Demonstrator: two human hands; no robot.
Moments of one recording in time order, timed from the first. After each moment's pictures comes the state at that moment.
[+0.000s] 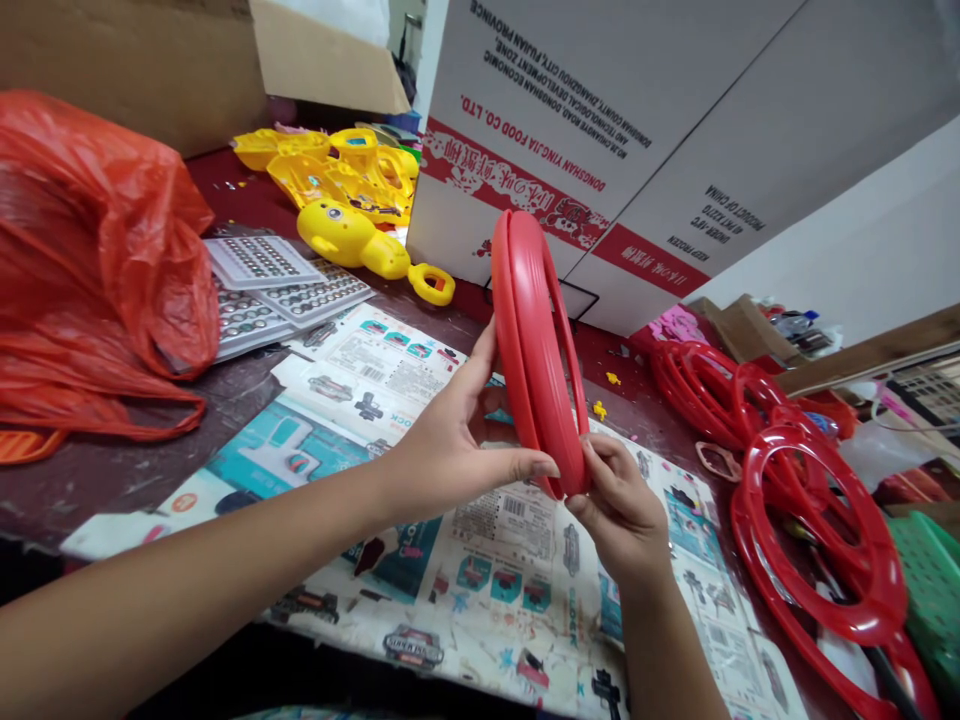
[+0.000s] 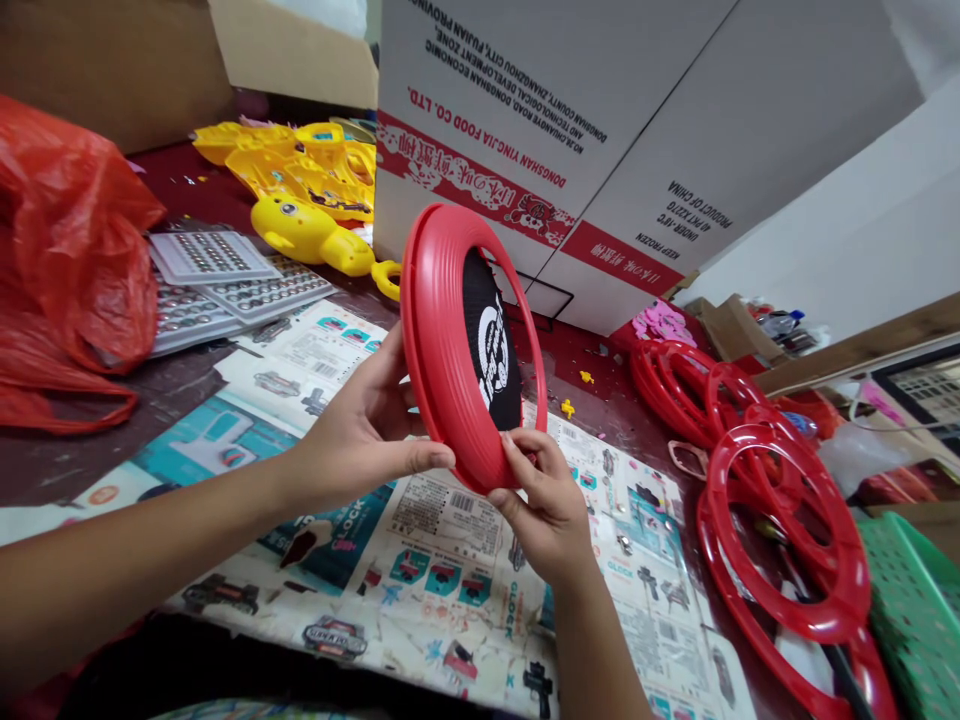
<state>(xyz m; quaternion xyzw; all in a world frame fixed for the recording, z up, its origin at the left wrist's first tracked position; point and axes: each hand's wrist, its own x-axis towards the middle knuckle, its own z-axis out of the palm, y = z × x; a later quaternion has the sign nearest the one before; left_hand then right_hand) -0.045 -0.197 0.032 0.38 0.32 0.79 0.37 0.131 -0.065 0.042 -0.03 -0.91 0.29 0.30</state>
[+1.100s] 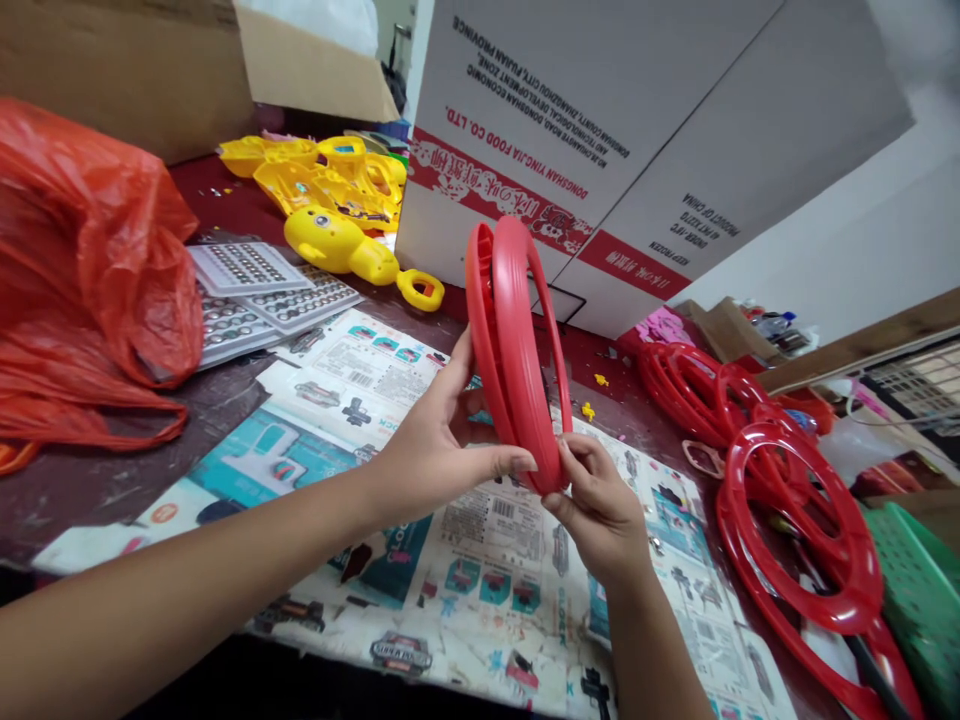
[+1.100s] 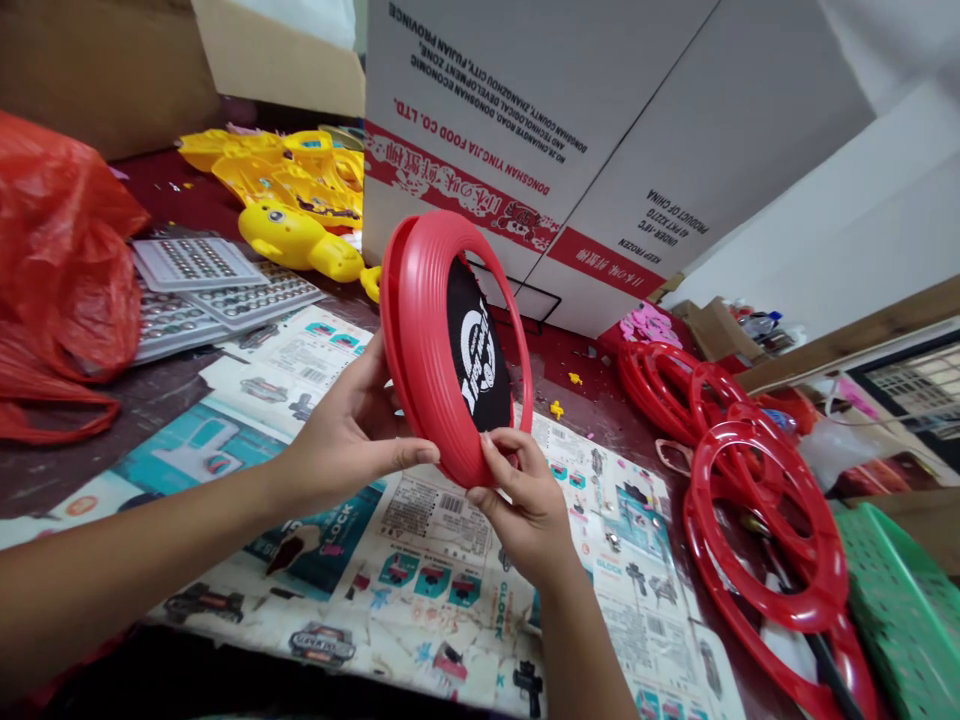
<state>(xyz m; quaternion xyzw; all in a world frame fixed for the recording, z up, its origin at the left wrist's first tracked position) -0.044 -0.195 0.030 0.36 0.31 0.79 0.38 0.129 -0.070 0.045 -0.04 -0.91 0.30 0.27</state>
